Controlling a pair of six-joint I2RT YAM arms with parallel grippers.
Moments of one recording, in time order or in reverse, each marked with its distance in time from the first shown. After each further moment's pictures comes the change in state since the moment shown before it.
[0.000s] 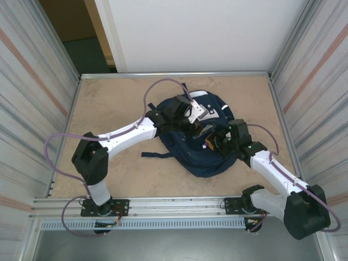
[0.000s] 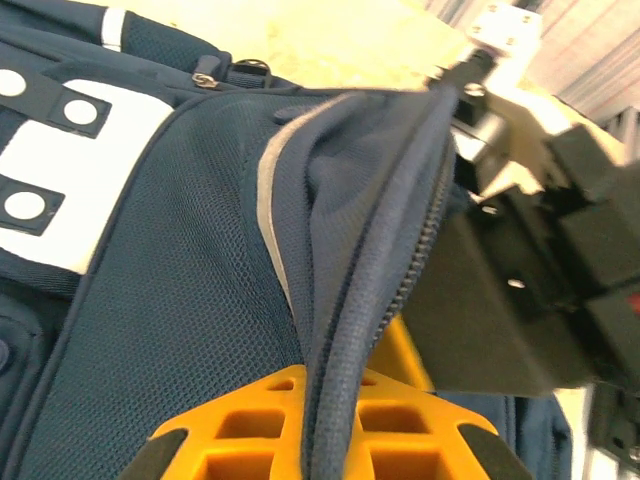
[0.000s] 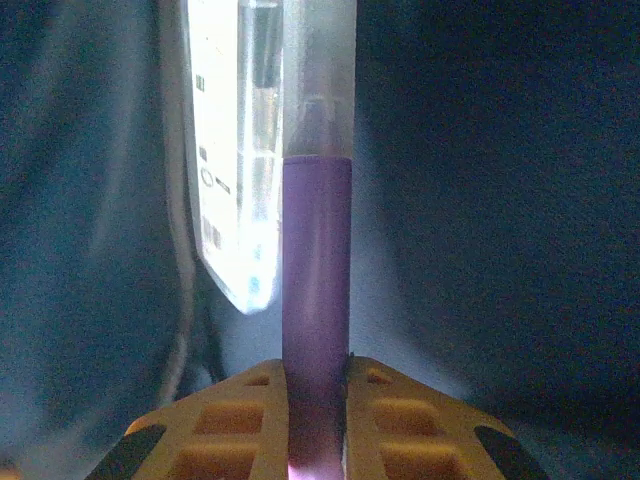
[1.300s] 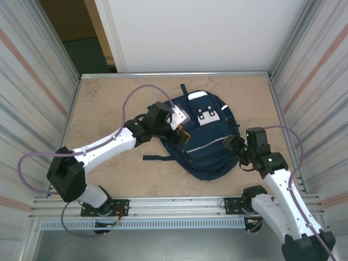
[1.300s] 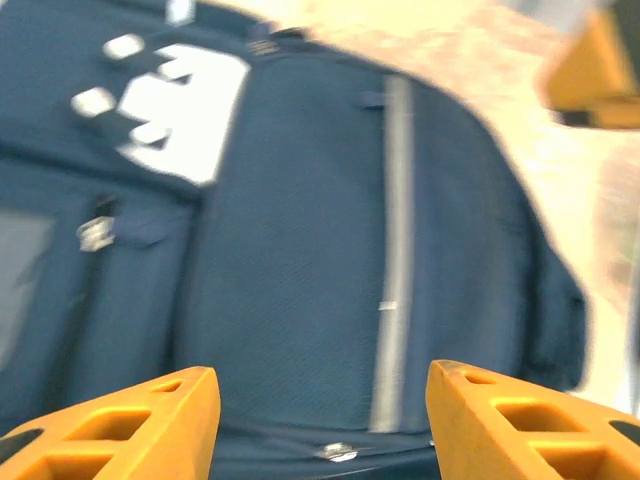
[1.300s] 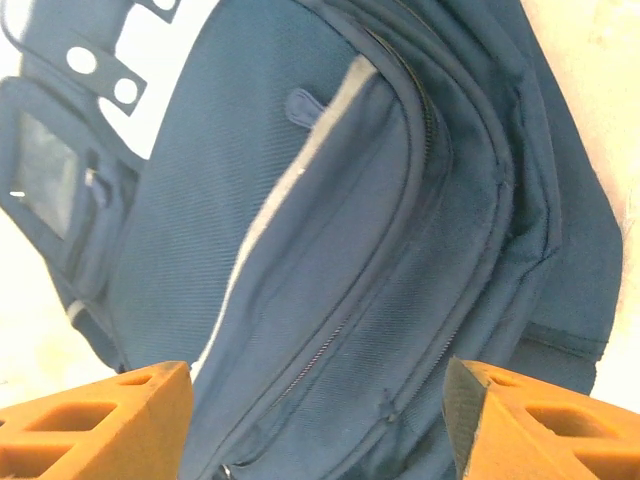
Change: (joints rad) left arm 0.088 -0.256 -0.278 0.017 -0.088 0.105; right arm -0.145 -0.316 0.077 -0.518 0.224 -0.436
